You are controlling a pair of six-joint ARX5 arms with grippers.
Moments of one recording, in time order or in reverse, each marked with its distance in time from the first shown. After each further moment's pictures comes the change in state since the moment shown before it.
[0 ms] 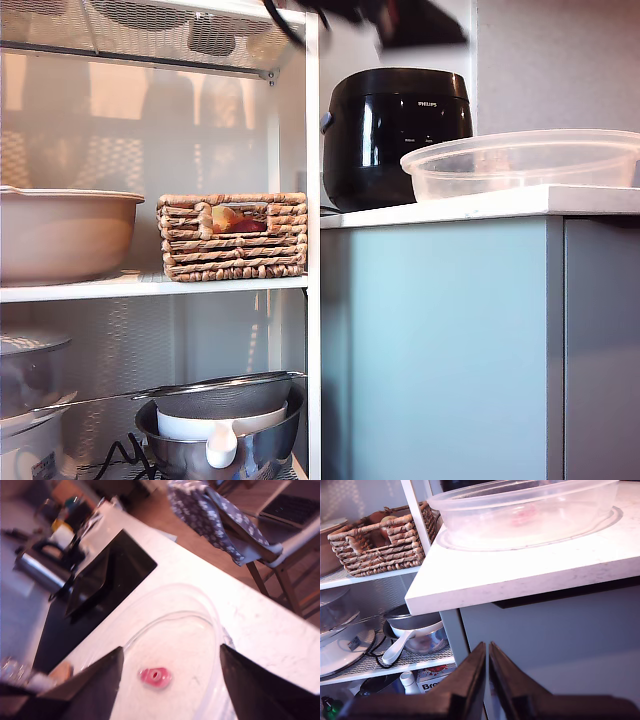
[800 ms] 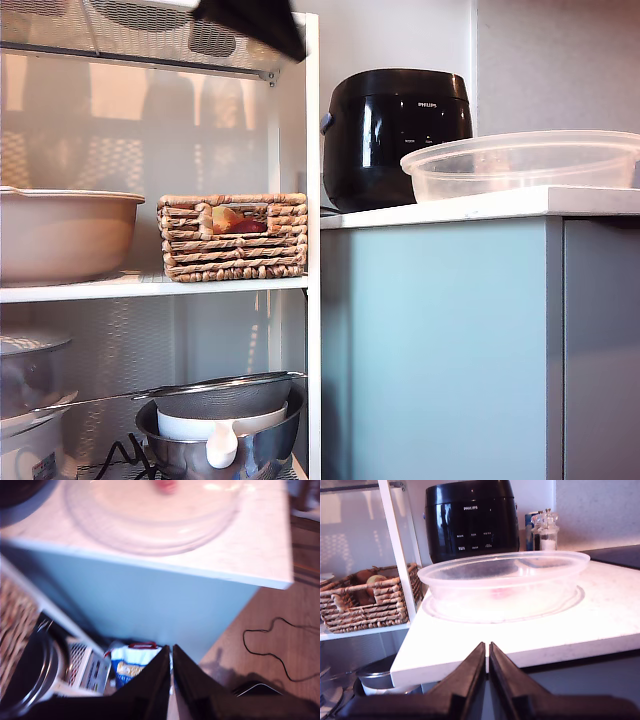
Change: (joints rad) left arm 0.124 -0.186 0.000 -0.656 -0.322 -0.597; right arm 0.000 0.000 0.000 0.219 0.097 -0.001
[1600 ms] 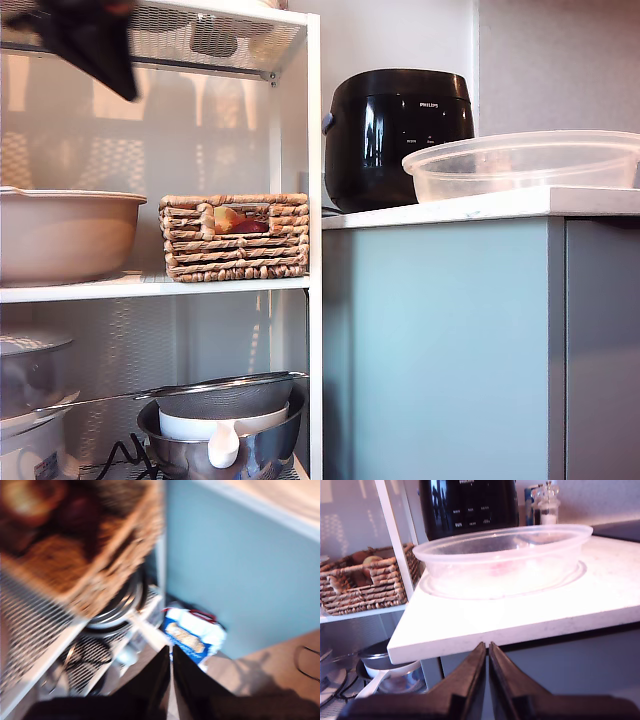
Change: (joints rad) left arm 0.268 -0.304 -0.418 0.243 -0.264 -0.169; right arm 0.000 0.000 0.000 -0.084 0.002 0.000
